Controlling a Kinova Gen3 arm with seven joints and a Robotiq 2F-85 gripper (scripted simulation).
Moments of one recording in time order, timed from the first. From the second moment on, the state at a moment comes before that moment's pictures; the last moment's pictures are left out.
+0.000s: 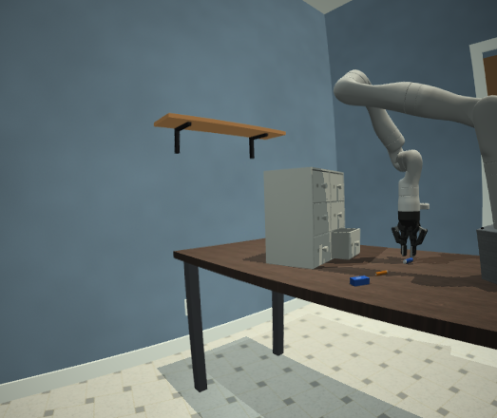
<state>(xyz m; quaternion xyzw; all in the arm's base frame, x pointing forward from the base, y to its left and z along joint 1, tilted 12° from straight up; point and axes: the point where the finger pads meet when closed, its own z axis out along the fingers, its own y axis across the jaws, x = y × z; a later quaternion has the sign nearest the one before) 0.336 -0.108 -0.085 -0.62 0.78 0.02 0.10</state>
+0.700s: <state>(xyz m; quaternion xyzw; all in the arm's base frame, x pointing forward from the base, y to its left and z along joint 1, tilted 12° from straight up) 0.339 -0.105 -0.105 -0.62 0.78 0.02 0.10</state>
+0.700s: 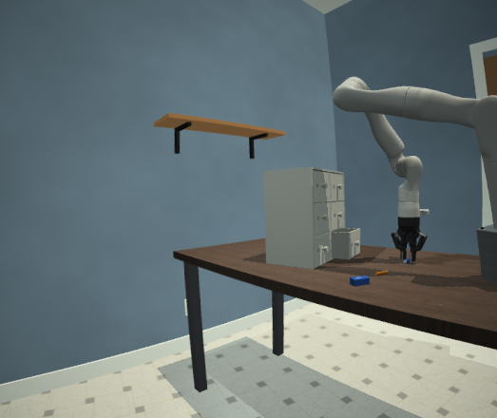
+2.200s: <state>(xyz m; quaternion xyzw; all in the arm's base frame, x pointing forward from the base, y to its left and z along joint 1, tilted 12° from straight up) 0.338 -0.105 -0.105 -0.62 0.78 0.02 0.10</state>
